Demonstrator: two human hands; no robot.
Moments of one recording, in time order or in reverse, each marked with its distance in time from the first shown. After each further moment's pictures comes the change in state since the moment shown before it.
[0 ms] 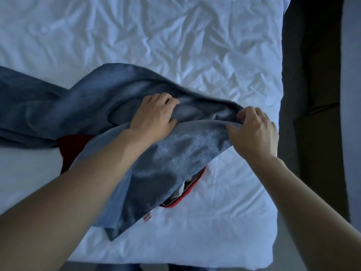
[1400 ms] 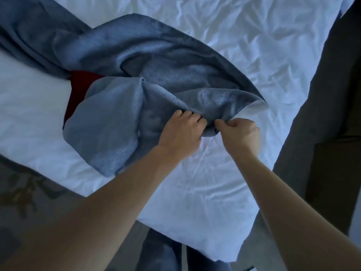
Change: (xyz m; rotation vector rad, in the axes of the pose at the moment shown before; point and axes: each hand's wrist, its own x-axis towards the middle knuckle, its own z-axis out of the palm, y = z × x) left_hand -0.061 0.145 0.053 0.114 0.031 -0.201; right_hand -0.026 0.029 0.031 0.321 -0.302 0.110
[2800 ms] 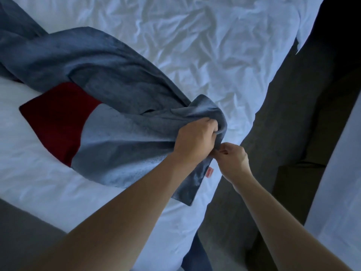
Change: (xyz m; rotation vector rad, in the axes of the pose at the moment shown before) left_hand 0.138 0.142 -0.002 -0.471 0.106 -0.330; right_hand 0.088 0.096 -0.103 0.041 -0.320 -0.063
